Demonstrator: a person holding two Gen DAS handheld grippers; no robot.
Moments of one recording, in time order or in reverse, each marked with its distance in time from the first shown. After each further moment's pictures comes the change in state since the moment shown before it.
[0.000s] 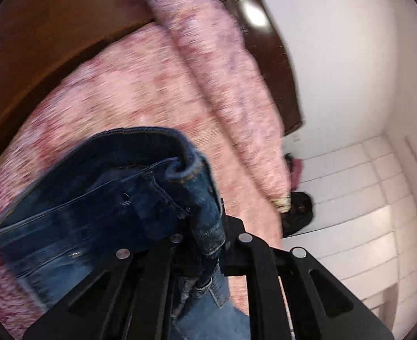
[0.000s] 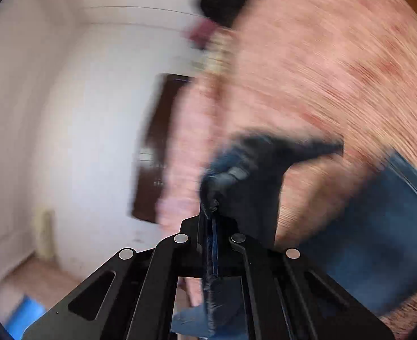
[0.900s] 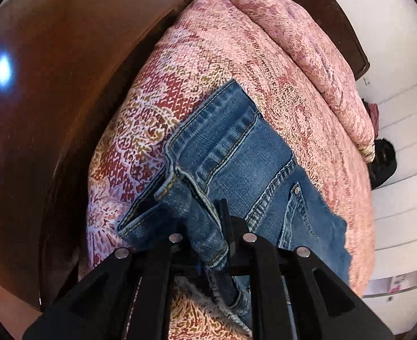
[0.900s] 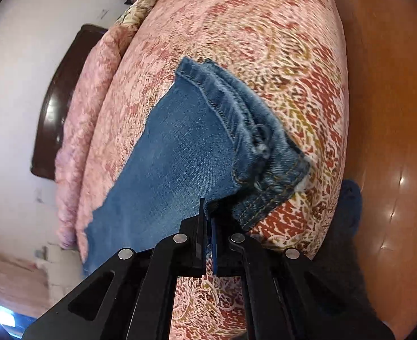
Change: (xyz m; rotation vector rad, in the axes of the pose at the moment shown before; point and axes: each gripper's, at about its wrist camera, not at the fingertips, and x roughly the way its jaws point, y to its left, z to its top) left arm -0.020 0.083 -0.025 0.200 0.200 0.489; right arm -0.045 -0.125 -0.064 -0.069 0.232 -0.594
